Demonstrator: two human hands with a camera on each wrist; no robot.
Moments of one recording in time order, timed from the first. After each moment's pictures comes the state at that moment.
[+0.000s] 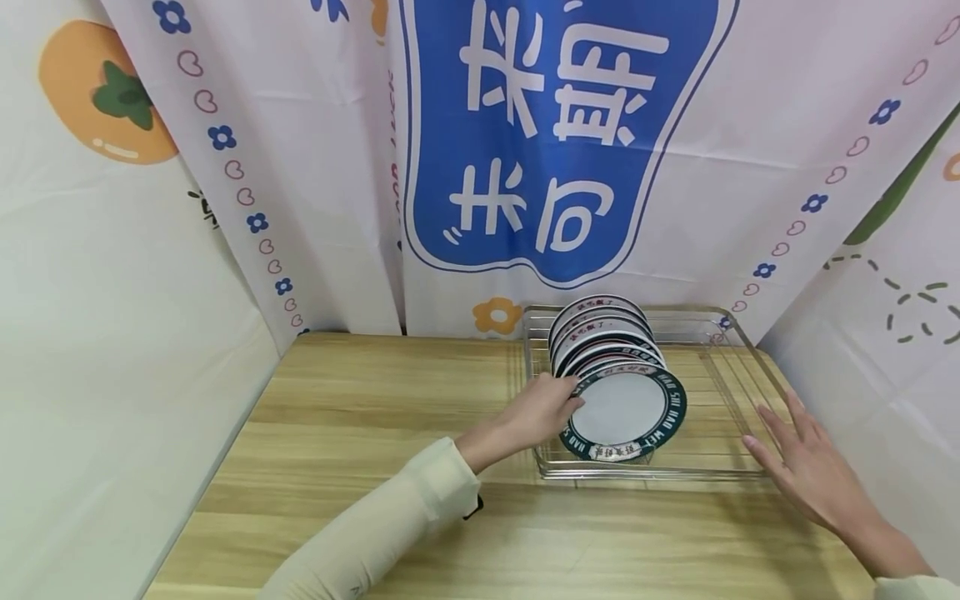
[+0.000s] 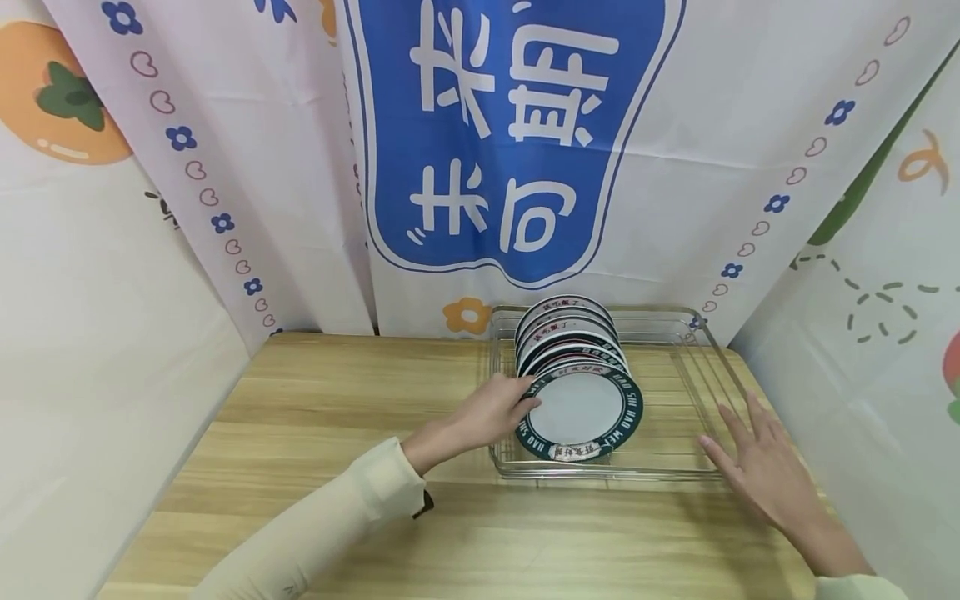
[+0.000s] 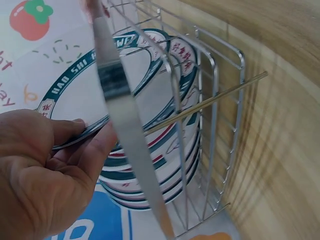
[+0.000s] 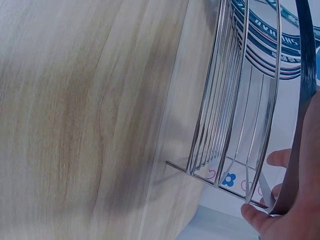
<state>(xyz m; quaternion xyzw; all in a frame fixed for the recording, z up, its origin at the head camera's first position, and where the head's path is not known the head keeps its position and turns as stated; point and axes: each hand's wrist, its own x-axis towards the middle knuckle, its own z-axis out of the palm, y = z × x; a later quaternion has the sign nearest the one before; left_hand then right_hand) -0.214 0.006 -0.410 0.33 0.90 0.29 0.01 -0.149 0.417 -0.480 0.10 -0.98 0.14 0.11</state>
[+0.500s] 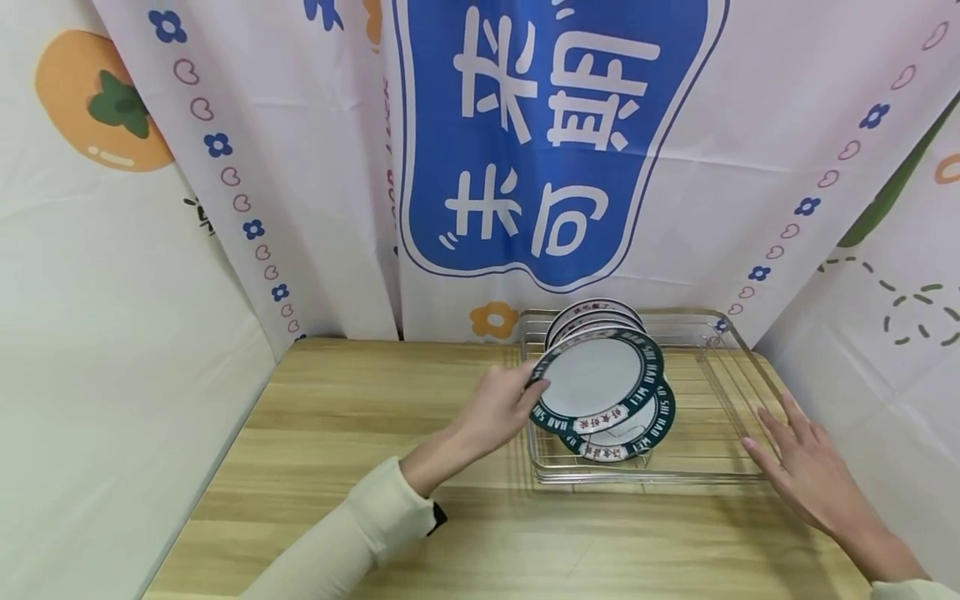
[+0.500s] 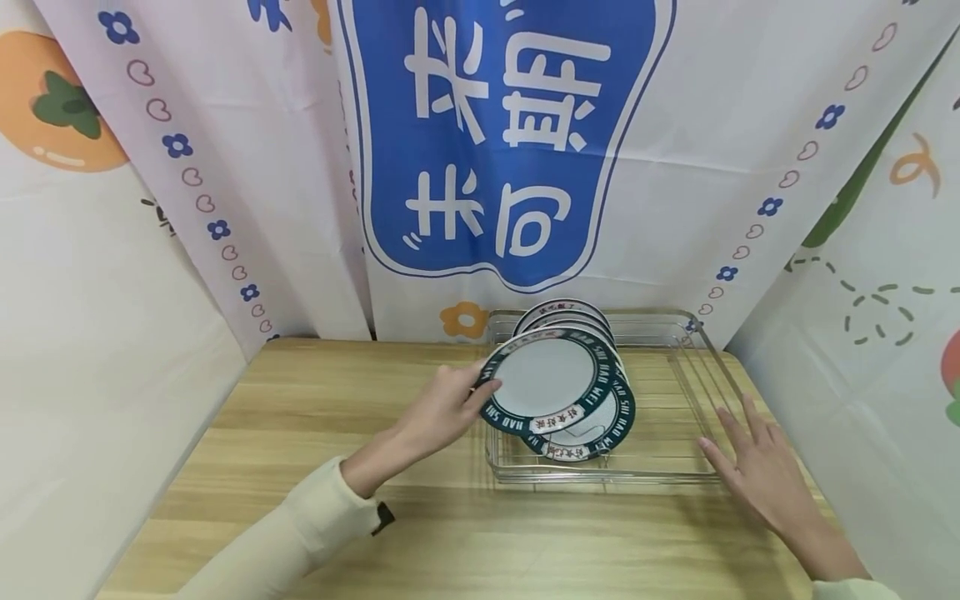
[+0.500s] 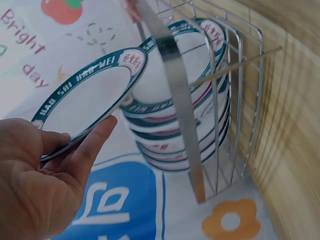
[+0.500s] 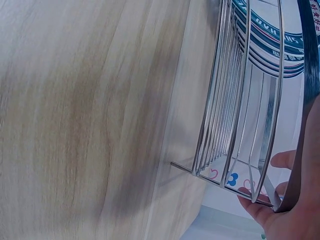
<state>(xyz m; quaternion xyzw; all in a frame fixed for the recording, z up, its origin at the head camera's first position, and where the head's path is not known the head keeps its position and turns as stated) -0.193 -0.040 -0.379 0.30 0.86 0.41 -0.06 -0.149 0.420 -0.483 0.11 -0.97 0.16 0.14</state>
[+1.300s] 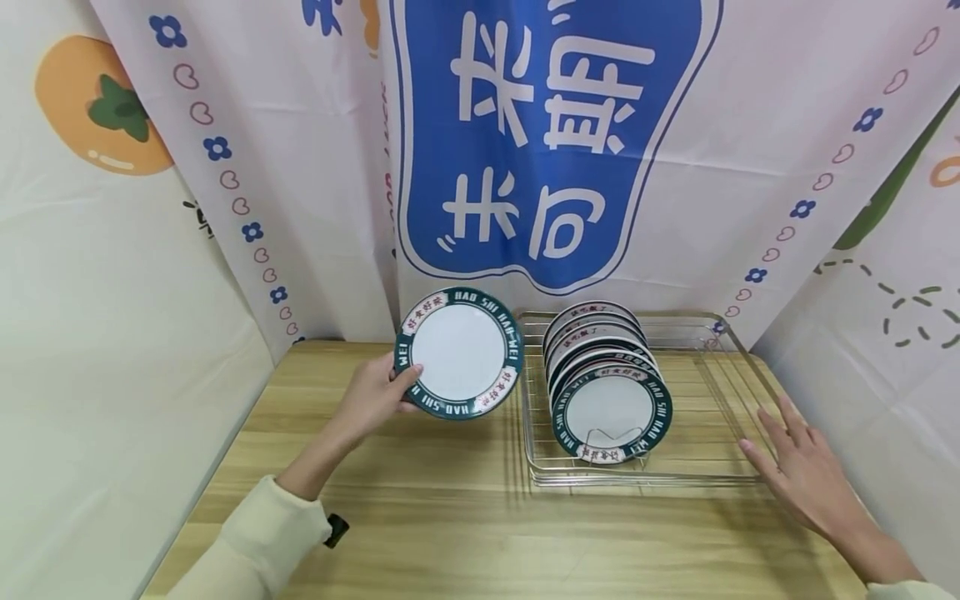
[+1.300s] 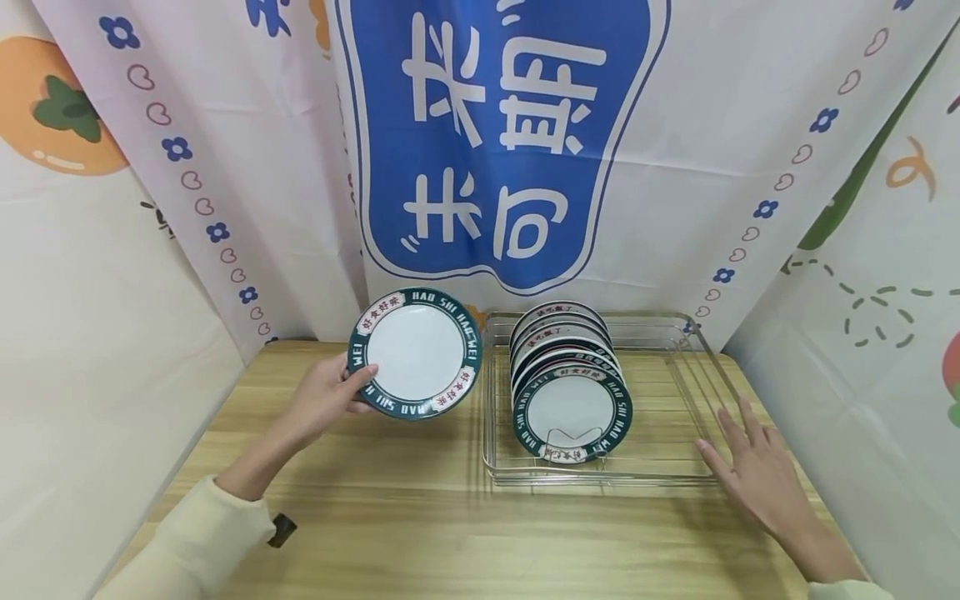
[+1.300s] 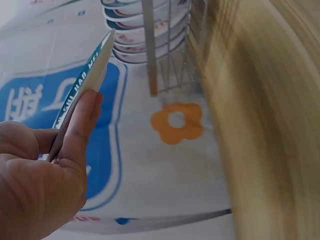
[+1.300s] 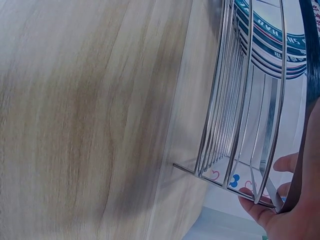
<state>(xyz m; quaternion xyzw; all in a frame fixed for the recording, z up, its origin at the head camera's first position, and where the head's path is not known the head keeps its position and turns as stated) -0.200 -0.177 -0.384 0.05 0.86 0.51 0.02 -0.151 0.422 -0.489 0.12 -0.97 0.15 0.17</state>
